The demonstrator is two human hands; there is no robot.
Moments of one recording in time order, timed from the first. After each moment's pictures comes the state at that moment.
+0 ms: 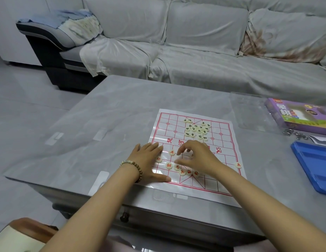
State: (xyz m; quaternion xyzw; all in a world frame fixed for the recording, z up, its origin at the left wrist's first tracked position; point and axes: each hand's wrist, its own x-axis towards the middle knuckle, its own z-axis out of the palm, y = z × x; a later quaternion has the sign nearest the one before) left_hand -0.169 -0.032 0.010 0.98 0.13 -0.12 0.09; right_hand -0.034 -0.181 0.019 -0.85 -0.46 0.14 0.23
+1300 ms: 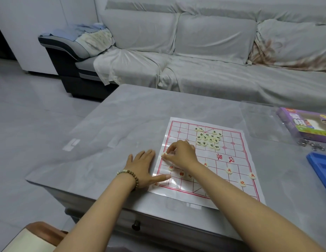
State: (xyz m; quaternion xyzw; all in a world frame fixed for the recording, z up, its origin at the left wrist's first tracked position) left_hand -0.198 0.005 -0.001 0.95 0.23 -0.12 0.16; right_hand -0.061 -0.090 0.007 -0.88 -0.38 0.08 0.25
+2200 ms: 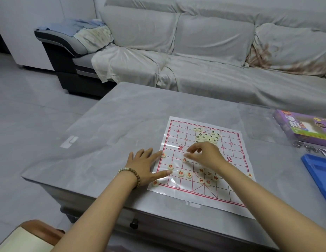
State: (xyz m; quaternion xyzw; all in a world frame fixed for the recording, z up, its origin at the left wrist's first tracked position) left_hand -0.195 0.002 0.000 0.96 0.21 -0.12 0.15; right_hand -0.021 -0.153 0.022 -0.88 -0.39 0.14 0.25
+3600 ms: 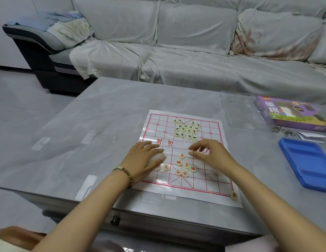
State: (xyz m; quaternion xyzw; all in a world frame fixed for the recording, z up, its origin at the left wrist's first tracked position) left_hand -0.161 -0.045 0.011 0.98 0.10 0.02 0.18; right_hand -0.005 -0.237 0.033 -0.86 -0.35 0.15 0.33
